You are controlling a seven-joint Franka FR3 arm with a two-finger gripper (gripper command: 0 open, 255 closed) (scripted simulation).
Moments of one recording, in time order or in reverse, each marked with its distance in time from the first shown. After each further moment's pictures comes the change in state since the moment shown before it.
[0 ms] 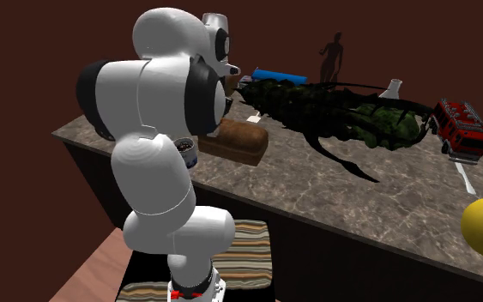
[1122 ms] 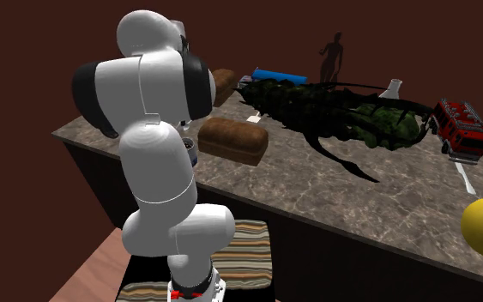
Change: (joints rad) arm 0.121 0.094 0.147 0.041 0.074 0.069 0.246
